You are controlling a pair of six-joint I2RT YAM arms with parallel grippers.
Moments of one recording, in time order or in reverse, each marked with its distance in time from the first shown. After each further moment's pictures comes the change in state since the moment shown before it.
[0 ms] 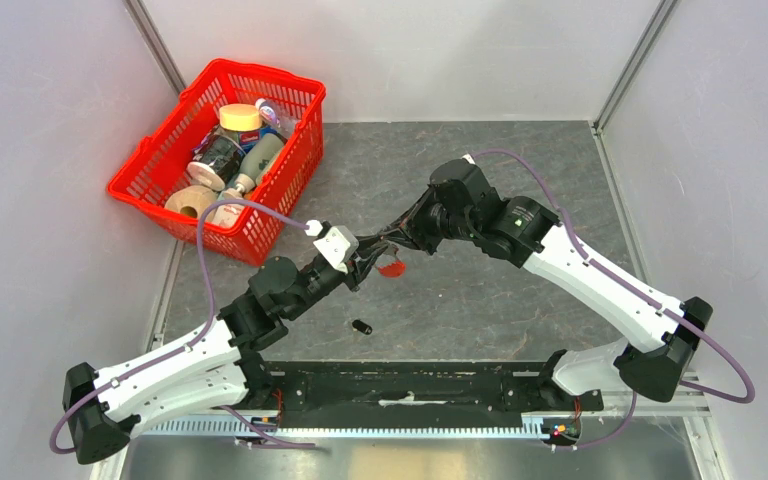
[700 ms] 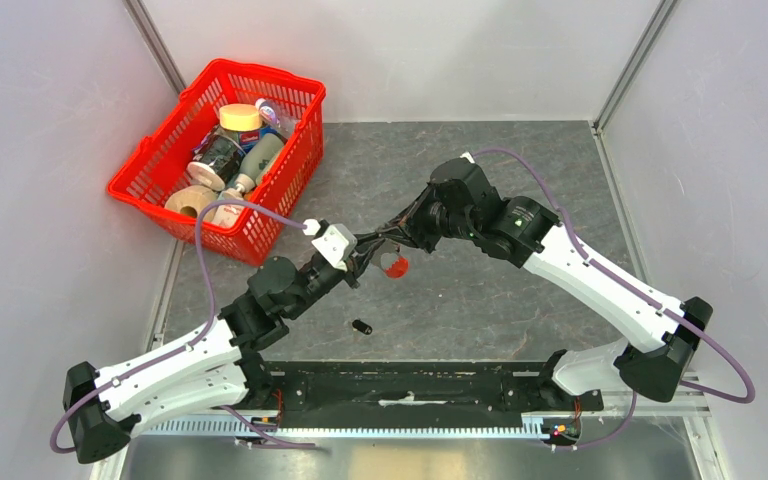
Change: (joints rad) left arm 0.000 0.006 0.000 0.037 -0.029 0.017; right arm 0.003 0.000 0.000 0.026 -0.004 0.000
